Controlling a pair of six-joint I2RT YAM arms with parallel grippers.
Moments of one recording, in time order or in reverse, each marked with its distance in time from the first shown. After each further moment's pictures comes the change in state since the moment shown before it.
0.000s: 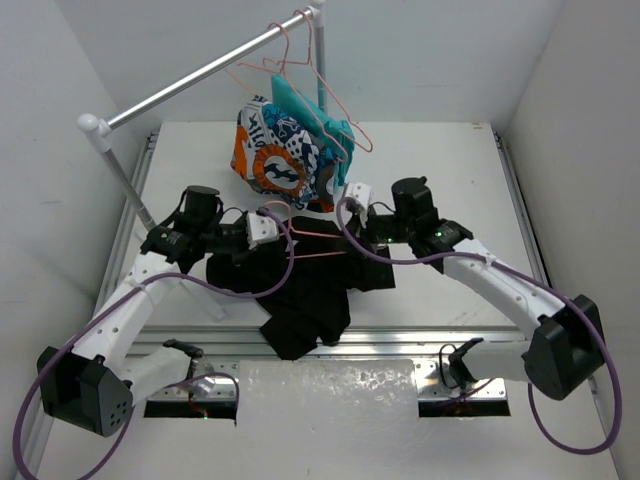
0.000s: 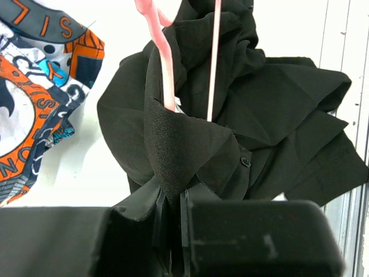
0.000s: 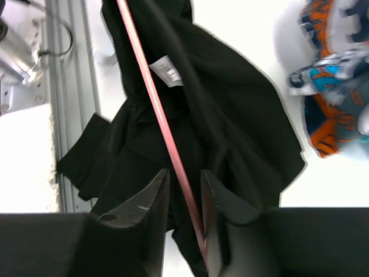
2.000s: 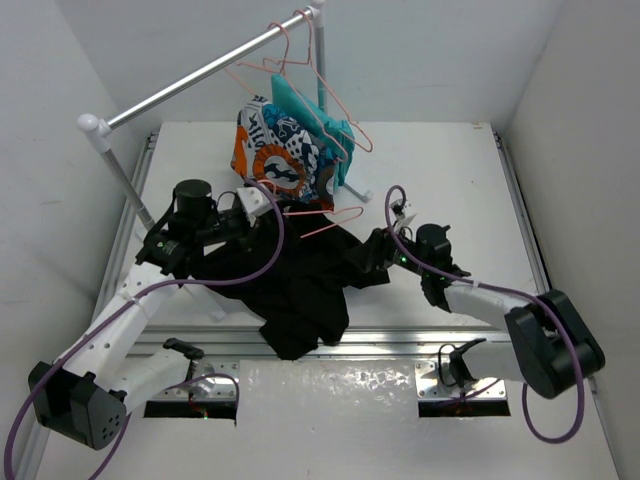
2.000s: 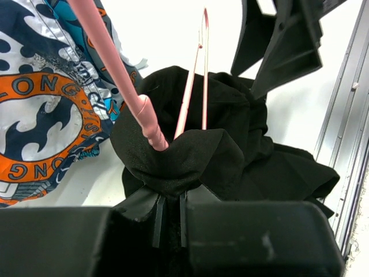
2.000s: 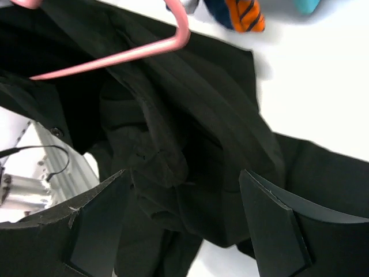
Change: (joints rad) left arm -0.043 -0.072 -0.011 0.308 -0.082 -0.464; right arm -0.109 0.010 -0.541 0.781 0.244 0.782
